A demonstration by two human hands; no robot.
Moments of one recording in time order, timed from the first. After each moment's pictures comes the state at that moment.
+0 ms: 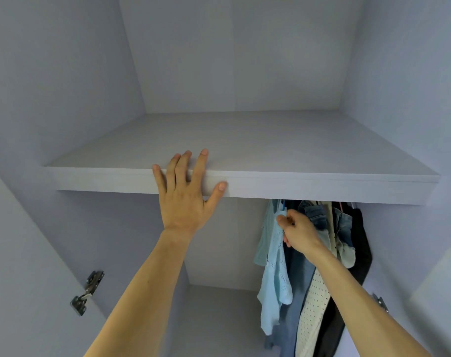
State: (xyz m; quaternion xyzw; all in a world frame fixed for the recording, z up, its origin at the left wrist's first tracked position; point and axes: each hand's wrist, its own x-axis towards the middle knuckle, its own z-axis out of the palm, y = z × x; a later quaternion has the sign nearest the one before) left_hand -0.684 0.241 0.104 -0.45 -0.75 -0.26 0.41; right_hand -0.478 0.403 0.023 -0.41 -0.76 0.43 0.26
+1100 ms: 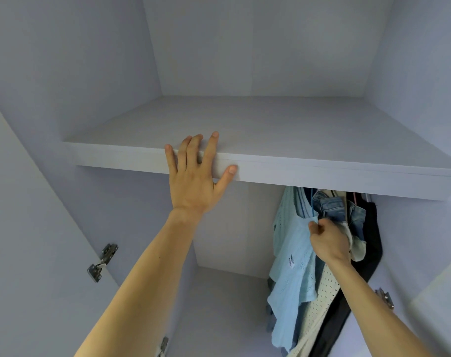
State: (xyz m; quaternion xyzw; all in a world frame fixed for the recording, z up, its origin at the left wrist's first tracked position) left_hand -0.682 0.237 0.103 -0.44 -0.78 -0.24 0.38; right_hand -0.440 0.421 -0.031 -0.54 -0.75 0.27 0.27
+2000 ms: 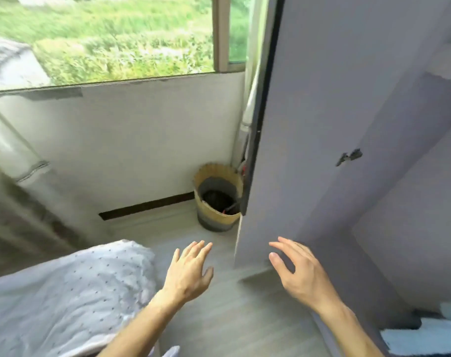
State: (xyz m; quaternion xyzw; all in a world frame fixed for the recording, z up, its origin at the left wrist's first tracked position) left_hand -0.412 -0.354 -0.146 0.01 -0.98 -0.16 -0.13; right_hand -0.434 -0.082 -0.082 0.10 -0.94 0.31 -0.05
